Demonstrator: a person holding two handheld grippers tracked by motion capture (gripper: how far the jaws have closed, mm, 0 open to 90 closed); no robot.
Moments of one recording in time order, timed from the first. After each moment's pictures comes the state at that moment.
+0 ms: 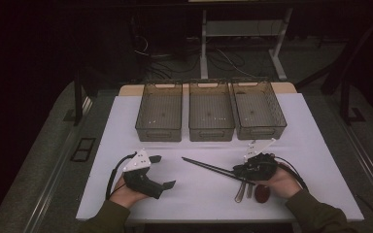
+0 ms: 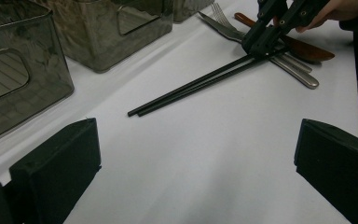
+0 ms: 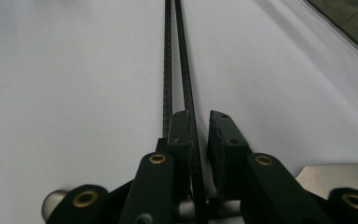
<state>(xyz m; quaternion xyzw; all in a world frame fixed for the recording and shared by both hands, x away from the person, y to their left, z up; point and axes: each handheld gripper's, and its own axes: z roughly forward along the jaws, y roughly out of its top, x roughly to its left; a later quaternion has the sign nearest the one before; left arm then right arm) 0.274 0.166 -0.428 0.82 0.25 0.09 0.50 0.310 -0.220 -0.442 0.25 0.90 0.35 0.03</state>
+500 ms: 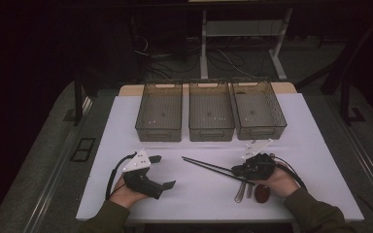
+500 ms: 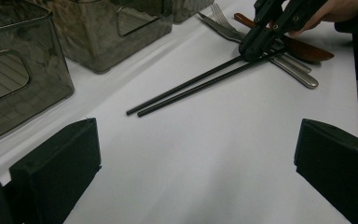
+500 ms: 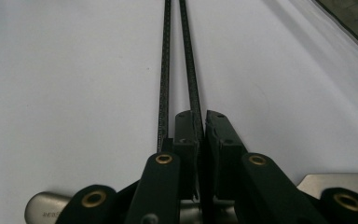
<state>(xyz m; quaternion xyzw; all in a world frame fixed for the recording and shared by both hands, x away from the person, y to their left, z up) 0.273 0.166 -0.427 0.82 0.25 0.09 0.50 0.313 -0.217 -0.445 0.23 0.91 0.35 0.04</state>
